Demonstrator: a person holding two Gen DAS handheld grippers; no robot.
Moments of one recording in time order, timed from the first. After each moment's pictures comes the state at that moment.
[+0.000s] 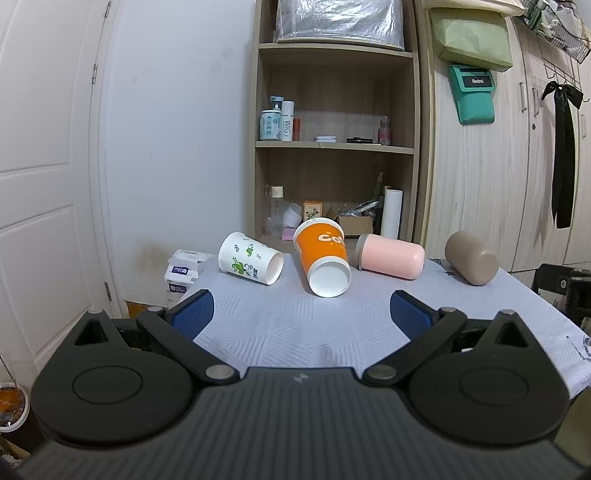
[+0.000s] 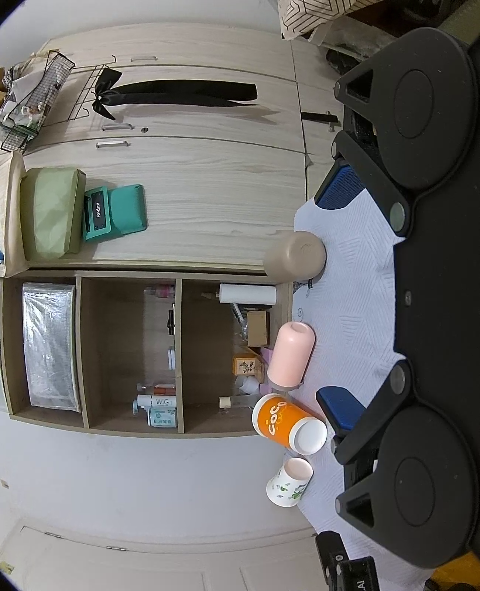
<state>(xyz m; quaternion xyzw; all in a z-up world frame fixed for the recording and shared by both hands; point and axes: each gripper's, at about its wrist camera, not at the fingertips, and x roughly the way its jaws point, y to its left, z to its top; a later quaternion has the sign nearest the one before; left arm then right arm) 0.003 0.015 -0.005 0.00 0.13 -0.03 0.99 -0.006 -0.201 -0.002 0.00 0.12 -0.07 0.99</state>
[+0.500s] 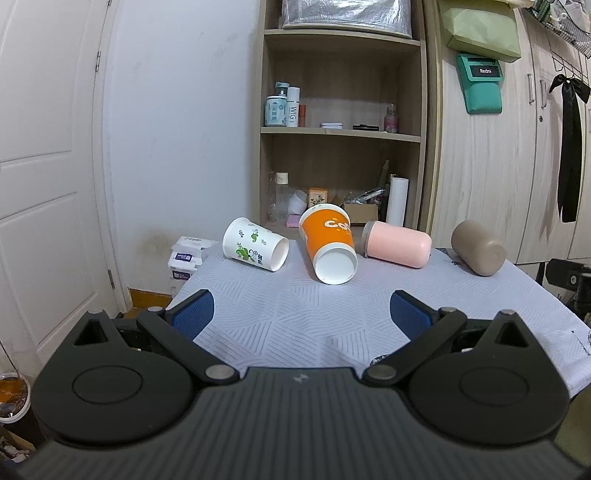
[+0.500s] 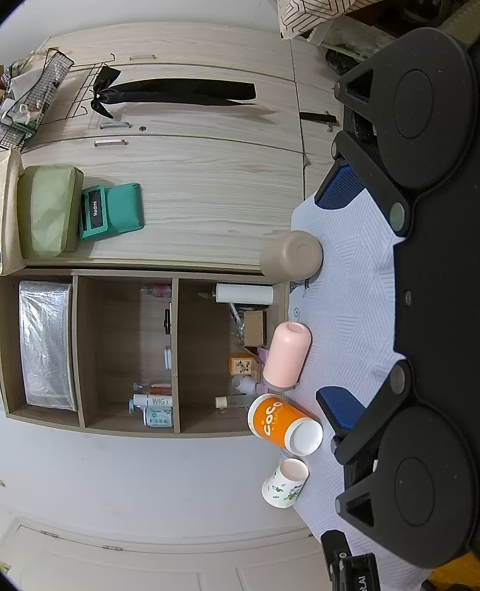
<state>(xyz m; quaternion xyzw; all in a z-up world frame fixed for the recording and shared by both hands) 0.012 0.017 -0.010 0.00 0.15 -0.03 0.99 -0.005 -0.200 -0.005 -0.01 0.12 -0.07 0.99</state>
